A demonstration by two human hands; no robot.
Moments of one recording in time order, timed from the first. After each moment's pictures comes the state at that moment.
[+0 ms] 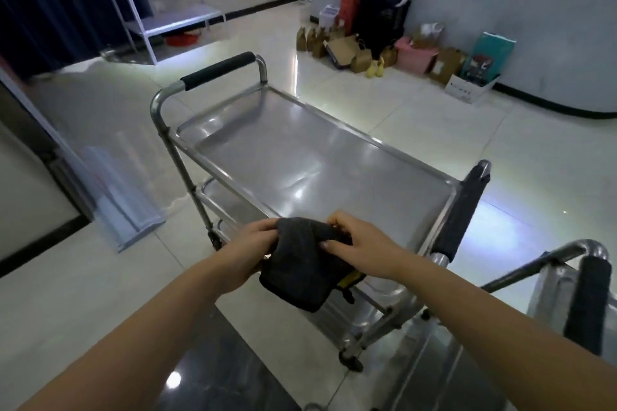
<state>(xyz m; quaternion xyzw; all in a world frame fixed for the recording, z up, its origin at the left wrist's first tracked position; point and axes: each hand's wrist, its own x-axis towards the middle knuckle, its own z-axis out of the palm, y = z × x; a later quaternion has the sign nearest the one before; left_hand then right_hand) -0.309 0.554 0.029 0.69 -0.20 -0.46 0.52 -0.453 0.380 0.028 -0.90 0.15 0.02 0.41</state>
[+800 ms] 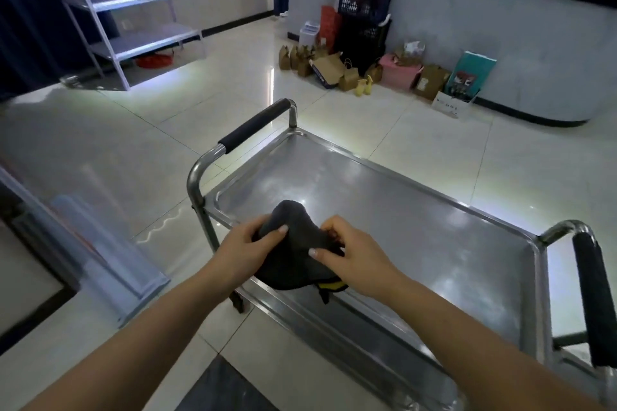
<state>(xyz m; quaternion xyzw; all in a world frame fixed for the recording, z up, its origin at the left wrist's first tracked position) 0.016 0.585 0.060 0.69 -0.35 -0.37 0.52 -0.145 0.444 0.060 -0.87 0.24 -0.08 0.42</state>
